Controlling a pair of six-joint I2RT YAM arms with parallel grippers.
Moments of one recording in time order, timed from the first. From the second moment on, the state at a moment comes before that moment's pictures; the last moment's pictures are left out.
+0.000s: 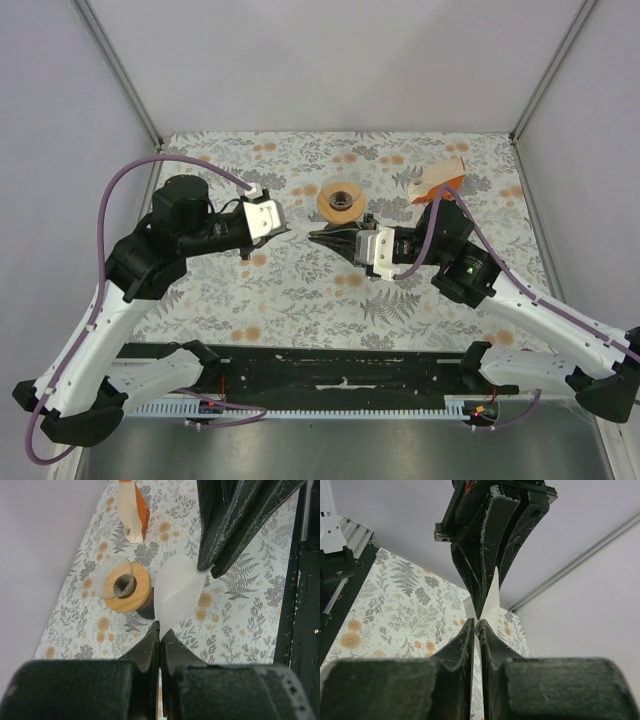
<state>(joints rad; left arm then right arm) -0.63 0.97 1.39 -0.78 0.50 0.59 0.92 1.07 1.07 0.11 -0.60 -0.65</state>
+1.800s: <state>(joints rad) -0.65 0.98 1.42 -0.85 0.45 0.82 0.92 1.25 1.33 -0.15 -0.58 -0.70</state>
